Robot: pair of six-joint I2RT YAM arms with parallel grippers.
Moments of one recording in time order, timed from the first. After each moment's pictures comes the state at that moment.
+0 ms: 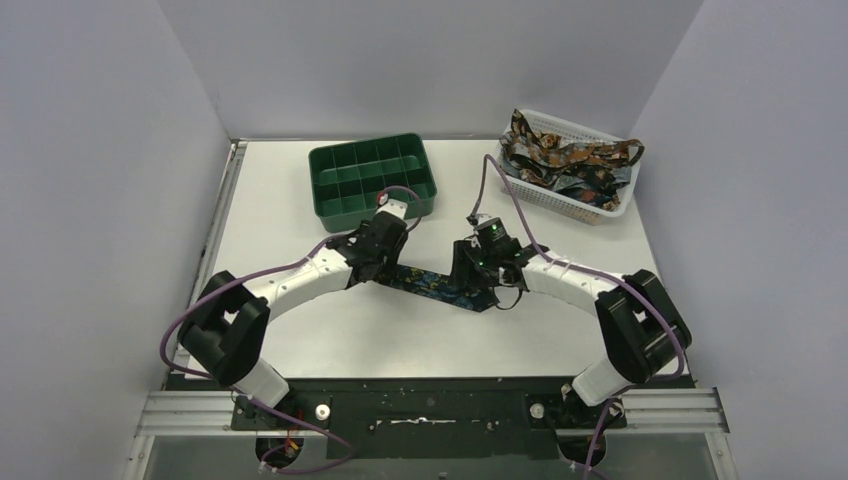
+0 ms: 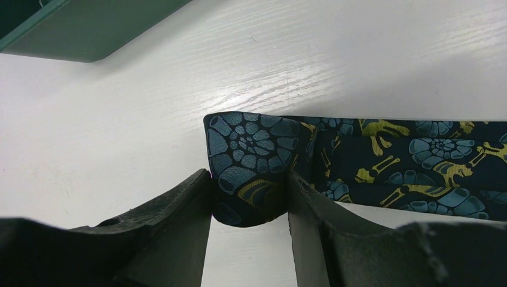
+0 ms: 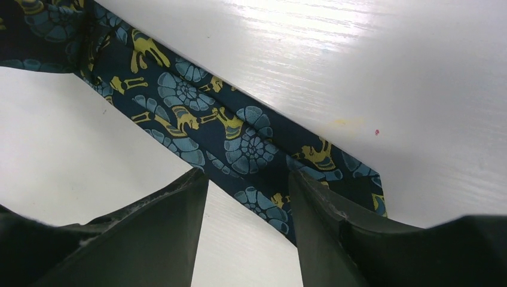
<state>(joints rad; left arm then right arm) -0.71 1.57 1.00 -0.33 -0.45 -0.27 0.58 1.56 0.86 -0.24 -0.13 0.49</state>
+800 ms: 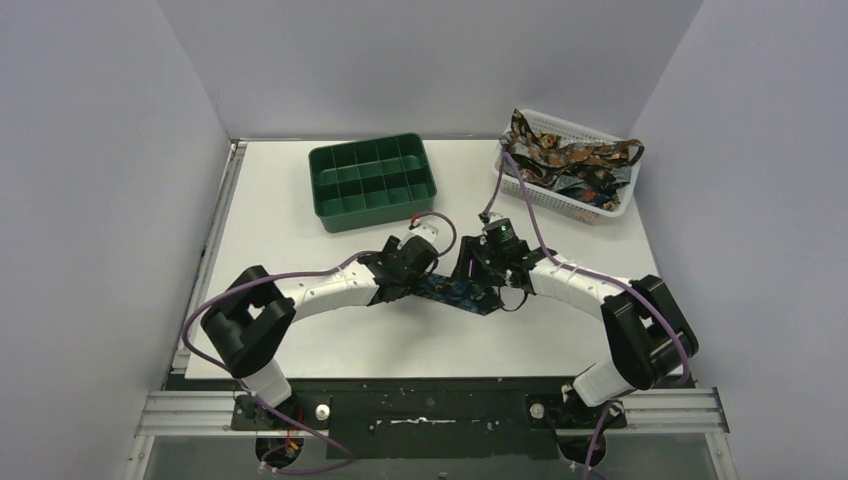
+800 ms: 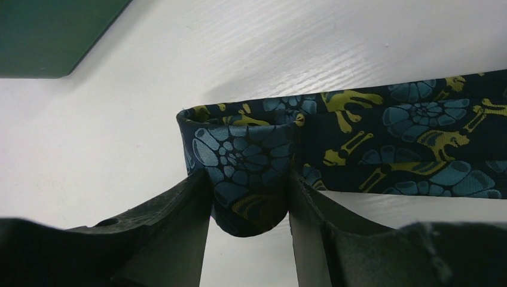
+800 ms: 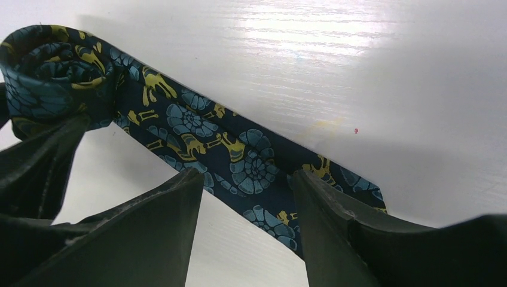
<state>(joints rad) -0.88 1.66 1.00 -0.30 -0.58 -0.22 0.54 1.51 0.80 -0.17 -0.11 0.57</state>
